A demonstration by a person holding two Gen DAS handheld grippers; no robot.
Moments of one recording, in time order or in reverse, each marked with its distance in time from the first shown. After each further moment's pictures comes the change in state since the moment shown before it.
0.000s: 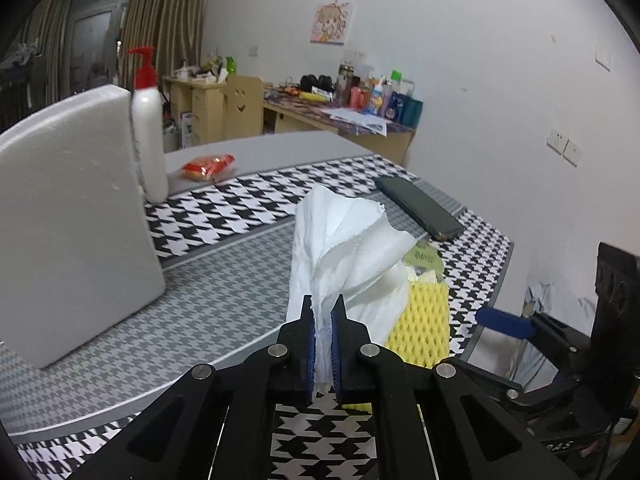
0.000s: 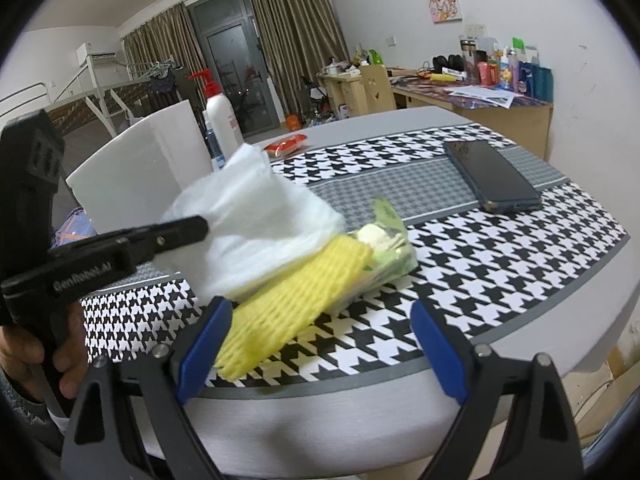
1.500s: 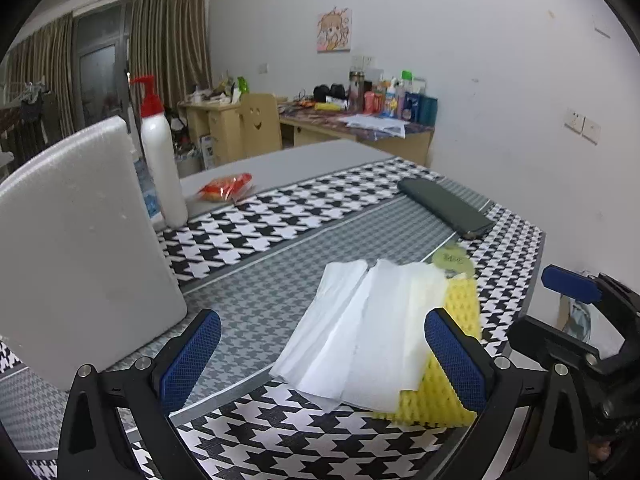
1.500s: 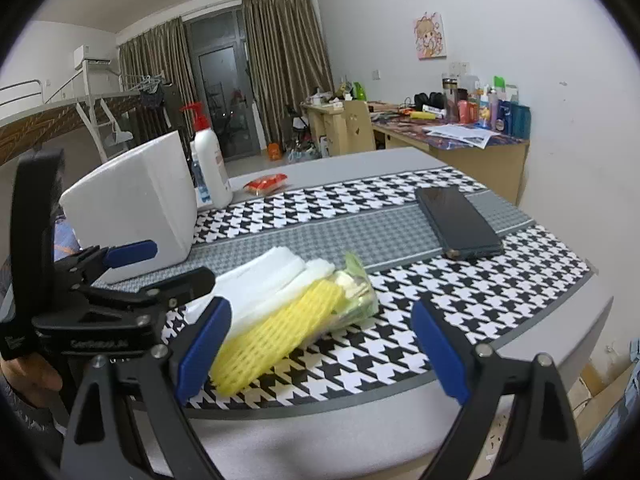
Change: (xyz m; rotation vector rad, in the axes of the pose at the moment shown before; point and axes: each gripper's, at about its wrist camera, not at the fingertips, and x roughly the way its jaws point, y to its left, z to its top) left arm 0.019 -0.012 0.001 0.094 -0.022 0.124; right arm -0.021 -0.001 0.012 -0.040 -0.112 -0.105
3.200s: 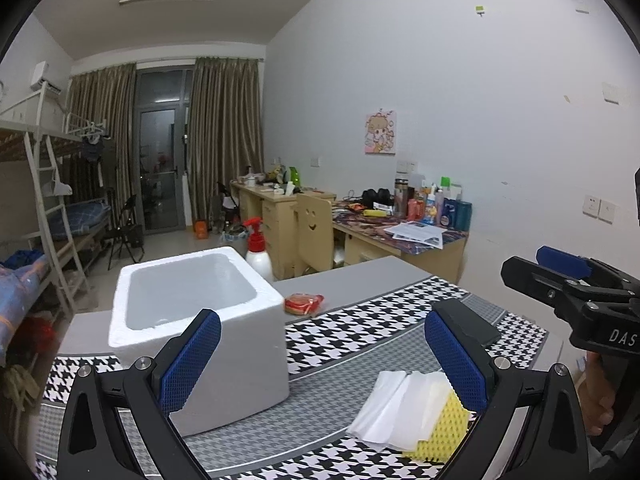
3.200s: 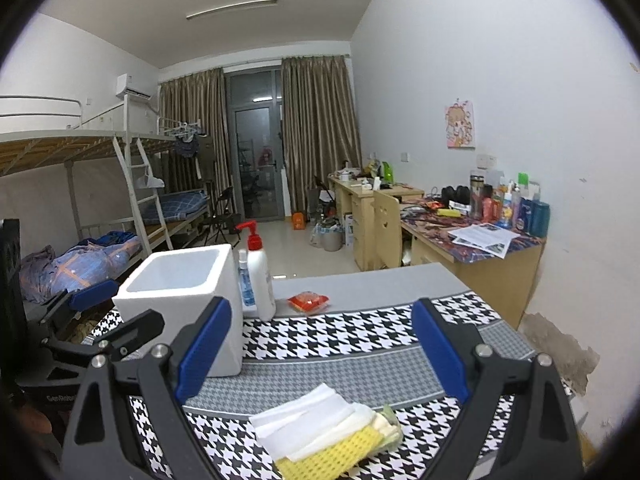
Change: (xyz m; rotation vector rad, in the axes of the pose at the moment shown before) left arm -0.132 0.029 0.039 -0.066 -0.364 0.153; right arm -0.055 0.052 0.096 -0.103 -0.270 0.042
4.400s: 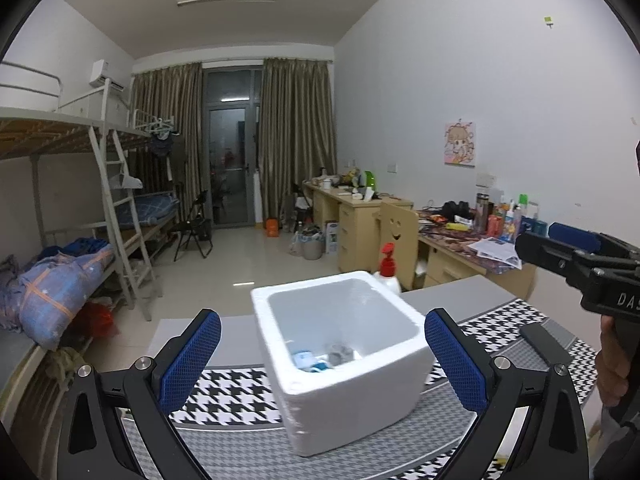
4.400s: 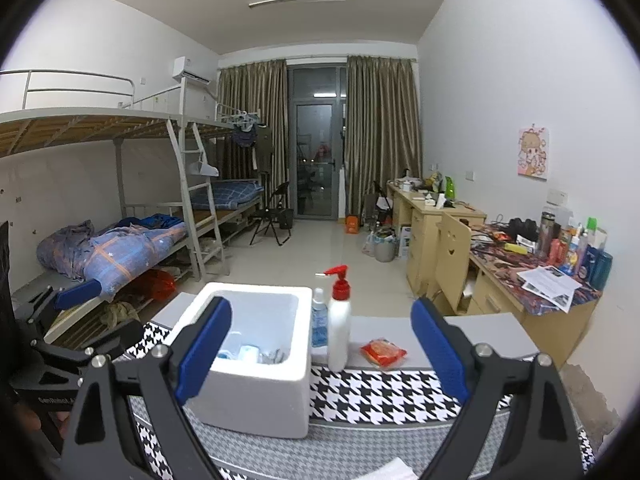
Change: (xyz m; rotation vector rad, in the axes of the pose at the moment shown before) left arm -0.014 0.094 0.036 -0.068 0.003 0.251; right arm 0.068 0.089 0.069 -0.130 0.012 0.191
